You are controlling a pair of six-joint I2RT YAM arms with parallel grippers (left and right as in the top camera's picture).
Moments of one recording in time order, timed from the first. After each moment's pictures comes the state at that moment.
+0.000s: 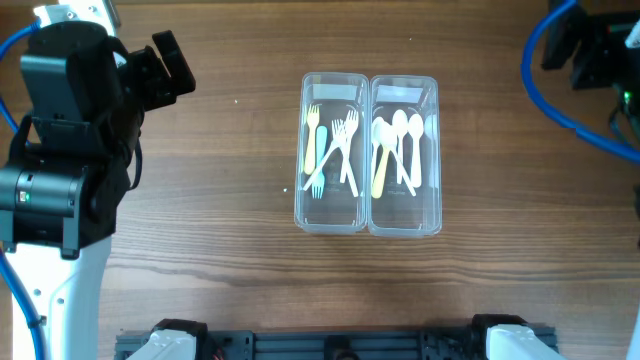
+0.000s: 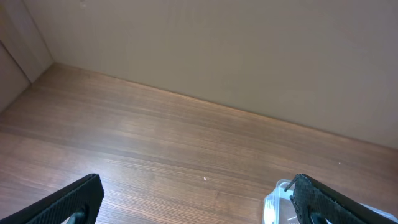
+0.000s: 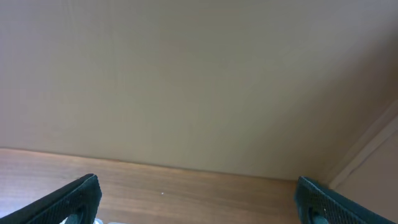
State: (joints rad) left arm -0.14 1.27 1.71 -0.94 -0.26 -0.29; right arm -0.03 1.24 1.90 -0.83 -0.05 -0.14
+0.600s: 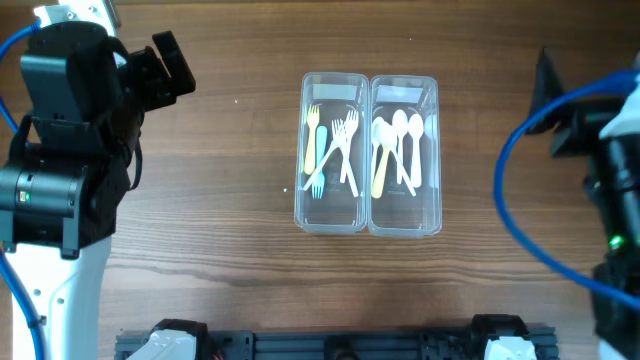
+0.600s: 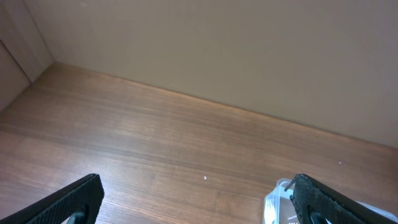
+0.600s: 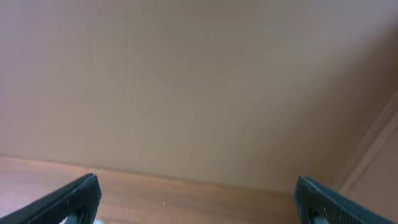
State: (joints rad) left arm -0.14 1.27 1.71 -0.94 -0.26 -0.29; right arm -0.03 0.84 1.30 -0.47 -0.07 -0.14
